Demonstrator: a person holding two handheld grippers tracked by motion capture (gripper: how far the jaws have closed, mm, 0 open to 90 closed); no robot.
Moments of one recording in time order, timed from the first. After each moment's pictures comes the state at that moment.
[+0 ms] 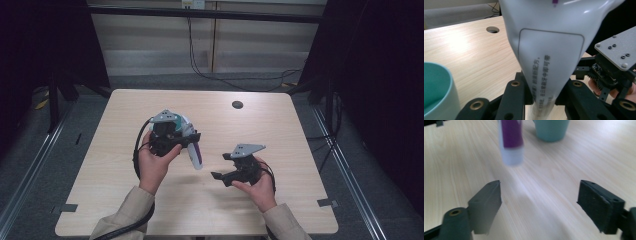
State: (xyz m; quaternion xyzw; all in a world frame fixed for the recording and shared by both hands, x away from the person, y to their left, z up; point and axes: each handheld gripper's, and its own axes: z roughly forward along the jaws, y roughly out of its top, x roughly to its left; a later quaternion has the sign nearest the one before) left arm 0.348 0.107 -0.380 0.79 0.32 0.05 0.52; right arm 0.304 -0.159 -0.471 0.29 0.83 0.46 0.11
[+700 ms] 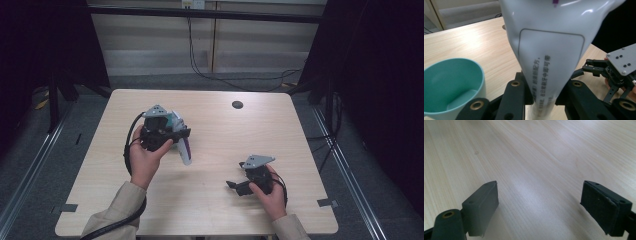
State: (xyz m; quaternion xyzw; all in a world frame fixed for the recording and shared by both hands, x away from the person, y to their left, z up) left arm 0.359 0.127 -0.370 0.79 0.34 0.08 0.50; right arm 0.289 -0.196 -0.509 0.32 0.85 0.40 0.14
